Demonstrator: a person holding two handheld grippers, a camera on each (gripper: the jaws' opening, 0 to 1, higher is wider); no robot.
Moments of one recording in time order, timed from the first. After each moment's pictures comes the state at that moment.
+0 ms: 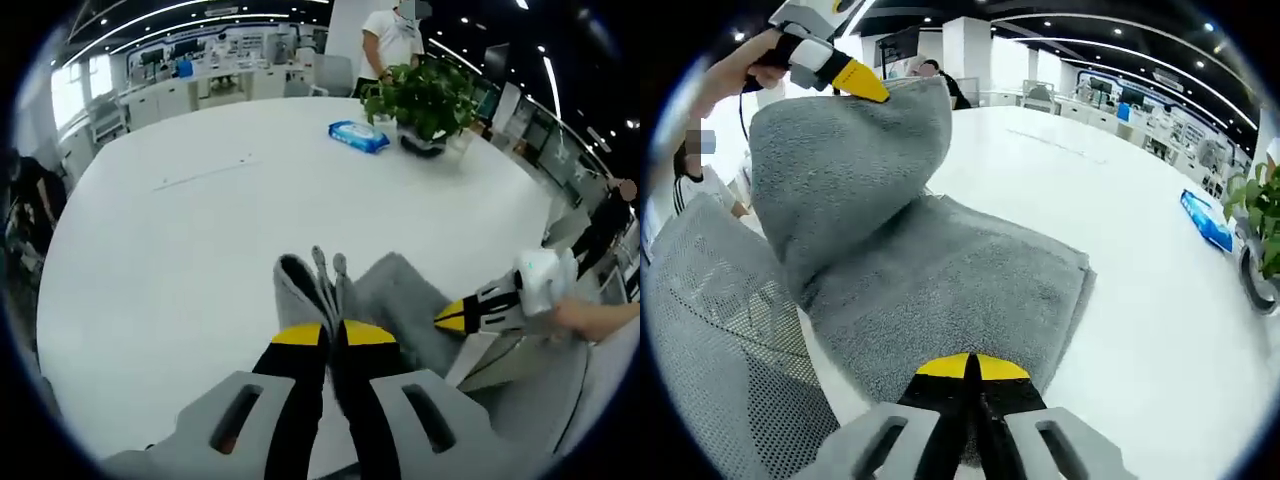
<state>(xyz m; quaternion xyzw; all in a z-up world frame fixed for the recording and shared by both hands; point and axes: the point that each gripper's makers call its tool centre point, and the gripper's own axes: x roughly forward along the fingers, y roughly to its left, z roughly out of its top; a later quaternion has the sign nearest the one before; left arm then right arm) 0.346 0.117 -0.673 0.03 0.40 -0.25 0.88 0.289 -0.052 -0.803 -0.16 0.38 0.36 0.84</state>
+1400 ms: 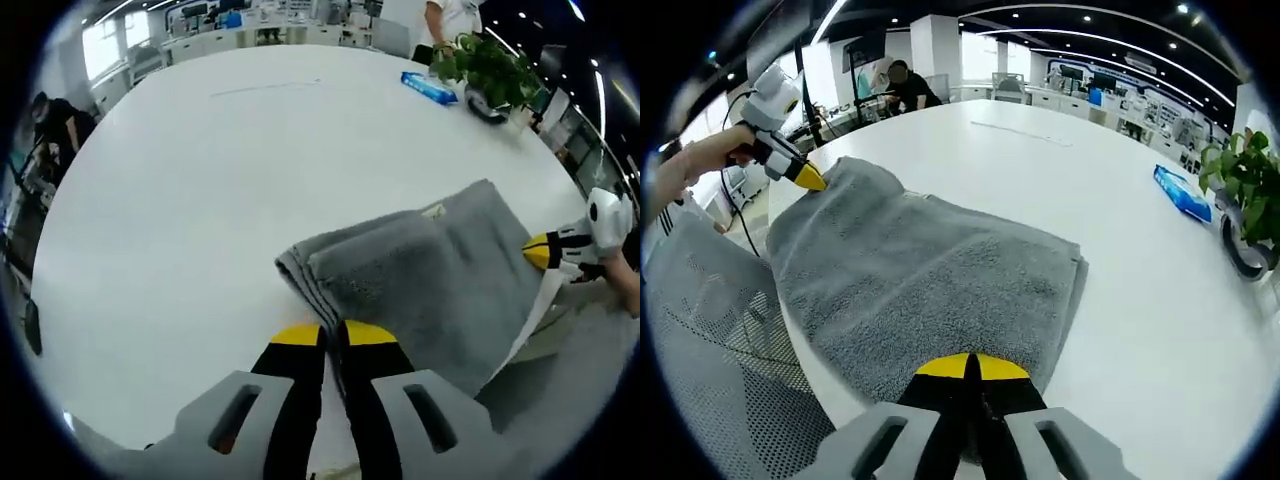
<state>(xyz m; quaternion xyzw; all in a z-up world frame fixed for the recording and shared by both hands) 0.318 0.217 -0.785 0.01 0.48 -0.15 0.86 0.290 -0.069 -0.804 -0.13 0.40 0.32 0.85</state>
